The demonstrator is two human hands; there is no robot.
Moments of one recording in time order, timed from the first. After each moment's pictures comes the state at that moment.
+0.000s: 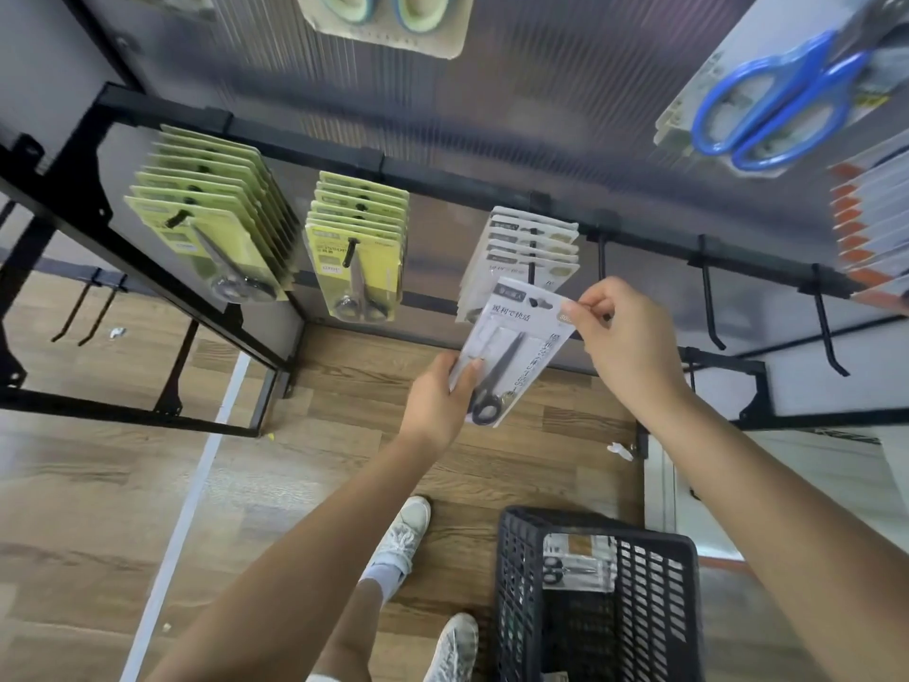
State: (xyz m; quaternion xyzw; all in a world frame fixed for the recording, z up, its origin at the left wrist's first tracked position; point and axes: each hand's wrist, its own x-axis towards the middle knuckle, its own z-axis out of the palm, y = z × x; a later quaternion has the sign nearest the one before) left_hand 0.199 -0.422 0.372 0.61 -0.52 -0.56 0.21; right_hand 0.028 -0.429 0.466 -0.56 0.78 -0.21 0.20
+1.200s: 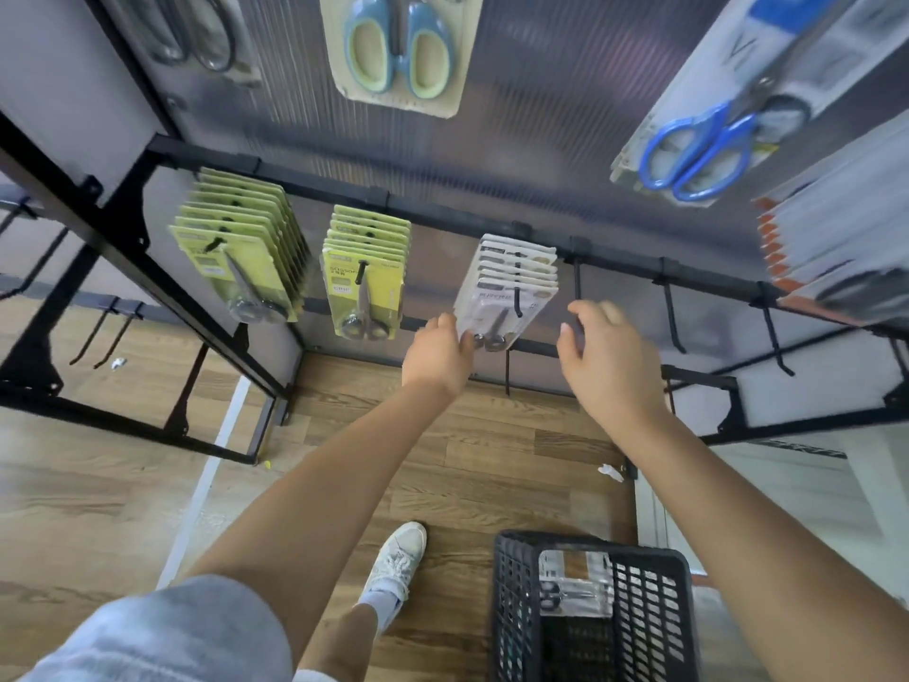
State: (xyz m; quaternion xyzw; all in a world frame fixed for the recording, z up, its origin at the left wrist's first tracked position) left_hand 0.193 -0.465 0.405 0.62 -0.67 -0.39 0.10; right_hand 0.042 -0.402 0.485 -0.64 0.76 -0.08 0.04
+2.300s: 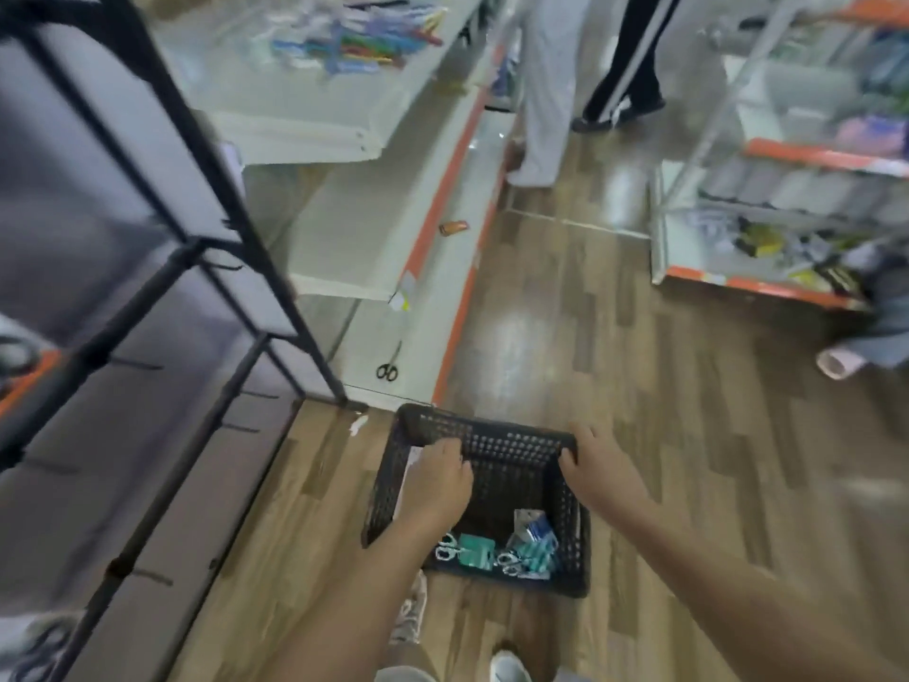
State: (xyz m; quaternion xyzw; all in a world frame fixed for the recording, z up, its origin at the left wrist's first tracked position) left_hand -0.014 -0.069 0.459 -0.01 -0.94 -0.28 -0.20; right_hand -0.009 0.132 0.472 0.09 0.97 -0.17 0.16
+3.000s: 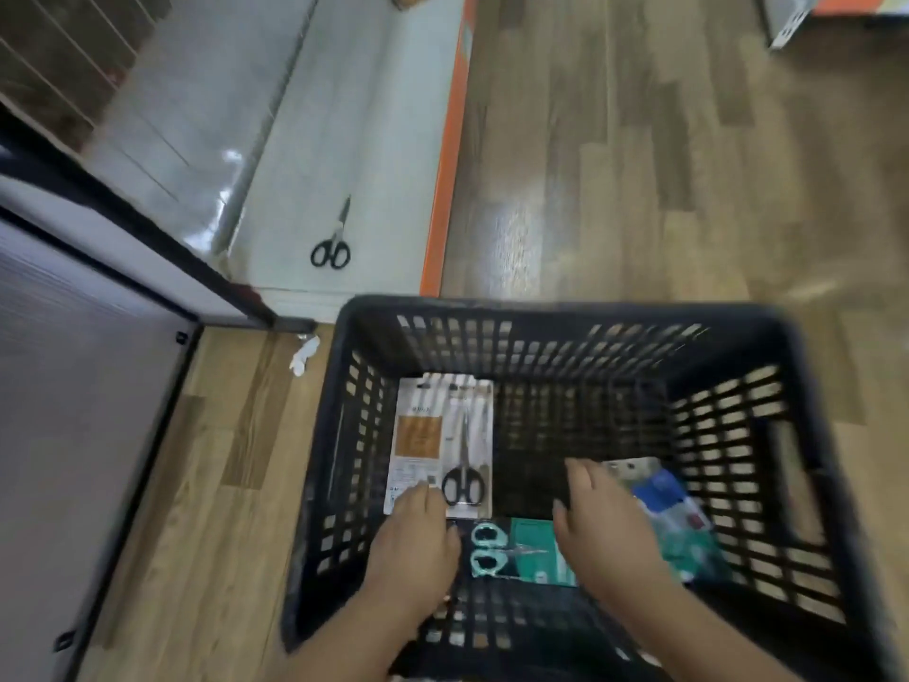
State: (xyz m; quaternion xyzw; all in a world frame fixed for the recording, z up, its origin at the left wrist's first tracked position) left_hand -0.068 -0.119 -0.010 -0.10 -0.92 -0.09 -0.36; right_hand -0.043 0.064 -0.001 0.10 0.95 -0.14 0.26
